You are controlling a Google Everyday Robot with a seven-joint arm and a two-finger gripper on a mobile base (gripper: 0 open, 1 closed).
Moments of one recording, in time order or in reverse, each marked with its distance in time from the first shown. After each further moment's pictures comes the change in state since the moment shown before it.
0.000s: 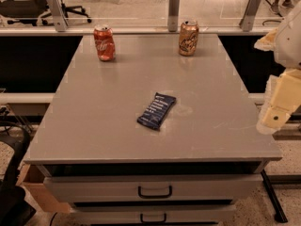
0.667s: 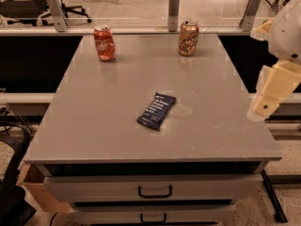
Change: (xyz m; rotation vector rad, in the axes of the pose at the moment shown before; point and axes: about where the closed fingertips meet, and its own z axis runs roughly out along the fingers) arm -0.014 -0.021 0.001 0.065 -0.059 -0.007
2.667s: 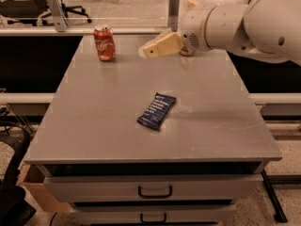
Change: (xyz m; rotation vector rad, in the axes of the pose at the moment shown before) arm -0.191 -0.128 0.077 0.301 -0.864 0.287
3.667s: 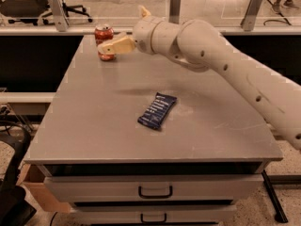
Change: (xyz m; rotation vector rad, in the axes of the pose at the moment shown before) arm -0.011 0.023 0.148 -0.039 -0.227 0.034
